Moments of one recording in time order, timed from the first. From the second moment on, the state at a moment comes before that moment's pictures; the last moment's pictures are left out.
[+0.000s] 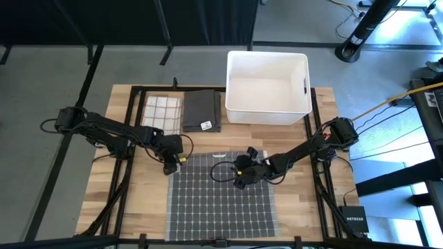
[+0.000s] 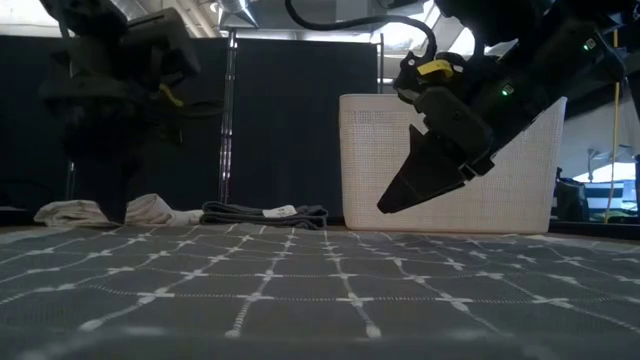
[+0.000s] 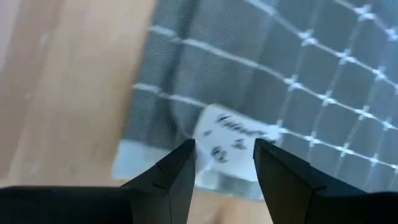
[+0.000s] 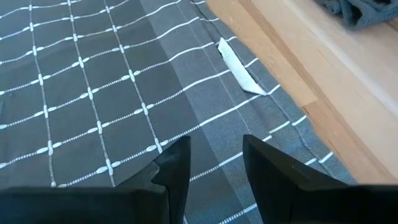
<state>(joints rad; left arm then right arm) -0.03 1.28 0.55 -0.47 0.18 -0.45 0.36 1.79 0.83 0.09 0.51 0.57</state>
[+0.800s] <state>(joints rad) -0.03 1.29 0.55 -0.52 0.11 -0.41 0.36 1.79 0.83 0.09 0.51 0.57</state>
